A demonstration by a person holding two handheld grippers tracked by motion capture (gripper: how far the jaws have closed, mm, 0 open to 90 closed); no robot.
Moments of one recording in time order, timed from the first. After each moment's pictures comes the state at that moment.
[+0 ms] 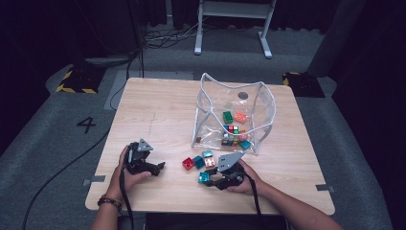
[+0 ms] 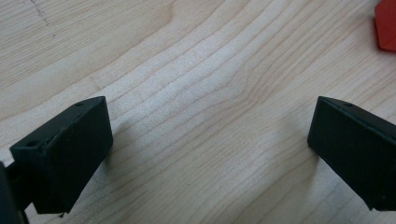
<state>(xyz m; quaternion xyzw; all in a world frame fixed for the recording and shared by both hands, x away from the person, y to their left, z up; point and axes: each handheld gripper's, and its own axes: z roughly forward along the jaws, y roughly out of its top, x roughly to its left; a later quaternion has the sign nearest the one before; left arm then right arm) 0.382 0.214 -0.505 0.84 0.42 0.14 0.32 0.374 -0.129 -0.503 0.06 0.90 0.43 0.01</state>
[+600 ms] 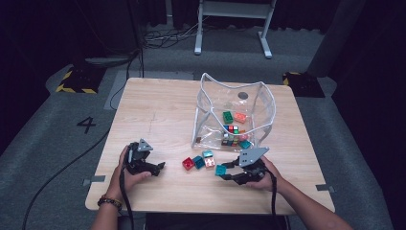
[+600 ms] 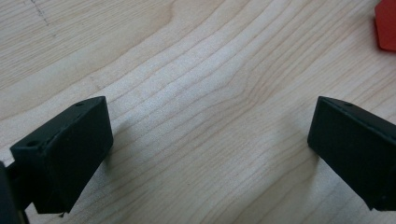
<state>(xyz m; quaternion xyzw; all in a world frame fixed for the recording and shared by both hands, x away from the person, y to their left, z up) 0.382 0.214 -0.505 0.84 0.42 0.14 0.32 0.370 -0.184 -0.462 0.07 0.89 0.44 0.05</state>
